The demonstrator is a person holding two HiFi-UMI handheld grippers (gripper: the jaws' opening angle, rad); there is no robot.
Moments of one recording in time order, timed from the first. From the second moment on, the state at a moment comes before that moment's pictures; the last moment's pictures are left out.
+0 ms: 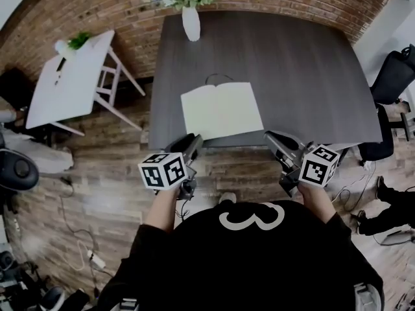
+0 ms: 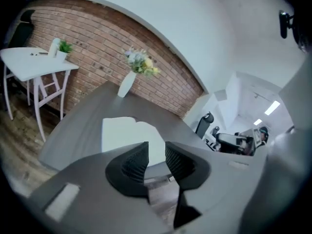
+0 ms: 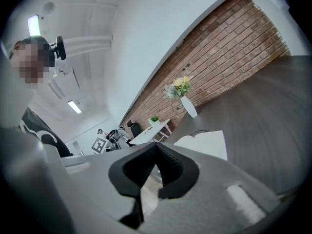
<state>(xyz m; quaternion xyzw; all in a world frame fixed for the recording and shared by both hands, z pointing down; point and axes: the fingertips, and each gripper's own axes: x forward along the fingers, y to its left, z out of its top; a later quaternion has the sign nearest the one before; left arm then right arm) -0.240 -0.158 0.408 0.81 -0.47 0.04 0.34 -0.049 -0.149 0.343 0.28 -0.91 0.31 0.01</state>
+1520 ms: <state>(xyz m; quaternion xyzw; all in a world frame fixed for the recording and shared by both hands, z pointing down) -0.086 -0.066 0.255 0.92 -0.34 0.02 0.19 -0.031 -0.072 0.260 0.20 -0.96 0.19 0.02</state>
